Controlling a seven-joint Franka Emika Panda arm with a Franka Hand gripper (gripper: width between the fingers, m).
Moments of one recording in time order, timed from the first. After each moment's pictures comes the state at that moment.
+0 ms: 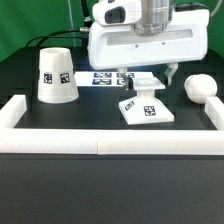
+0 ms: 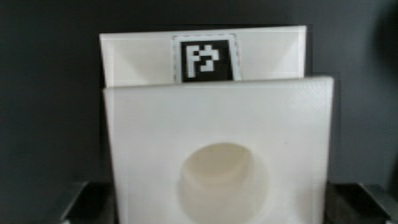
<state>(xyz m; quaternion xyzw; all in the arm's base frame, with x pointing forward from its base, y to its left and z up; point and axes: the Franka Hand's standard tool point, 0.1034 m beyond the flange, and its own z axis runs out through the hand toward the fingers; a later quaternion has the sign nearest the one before) 0.538 0.034 0.054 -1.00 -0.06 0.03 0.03</state>
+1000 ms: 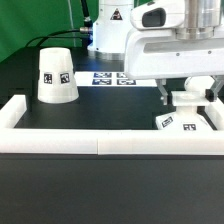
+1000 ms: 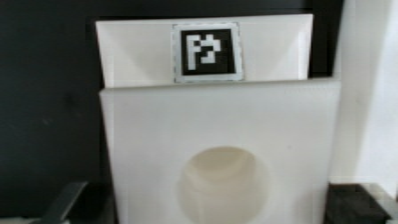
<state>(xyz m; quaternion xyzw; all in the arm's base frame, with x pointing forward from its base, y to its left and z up) 0.606 0.089 0.055 -1.00 0.00 -0.01 0.03</state>
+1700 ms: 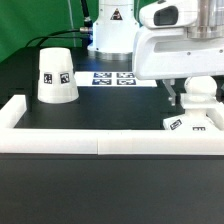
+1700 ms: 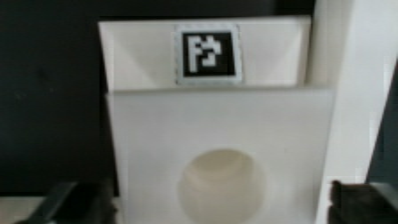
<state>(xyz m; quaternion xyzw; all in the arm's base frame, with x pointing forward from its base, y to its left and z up) 0.605 0.098 0.062 -1.00 -0.02 -0.01 0.03</state>
